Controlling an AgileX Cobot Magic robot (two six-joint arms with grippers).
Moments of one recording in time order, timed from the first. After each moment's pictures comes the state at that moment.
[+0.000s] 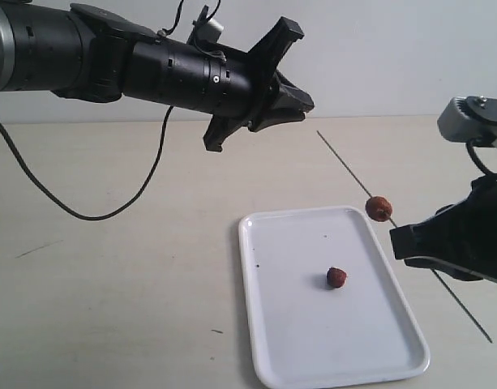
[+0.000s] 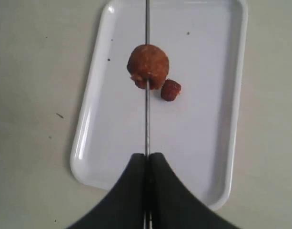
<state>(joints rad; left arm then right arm) -0.58 1.95 -1.45 -1.39 0.56 0.36 0.28 1.06 -0.62 0.27 0.61 0.05</state>
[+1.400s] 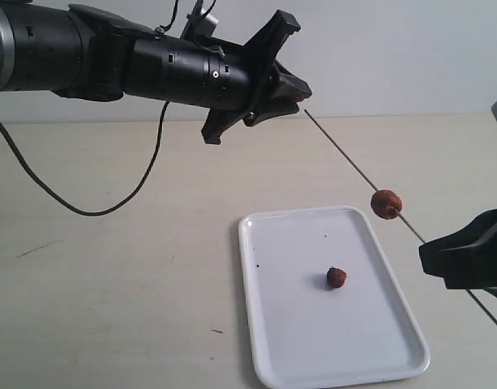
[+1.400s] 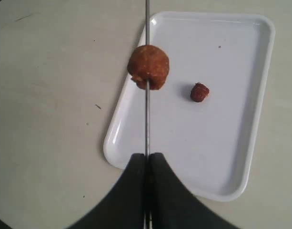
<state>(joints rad) -0.58 1.95 -1.45 -1.45 0.50 0.42 0.28 0.87 -0.60 0.36 0.72 -0.07</state>
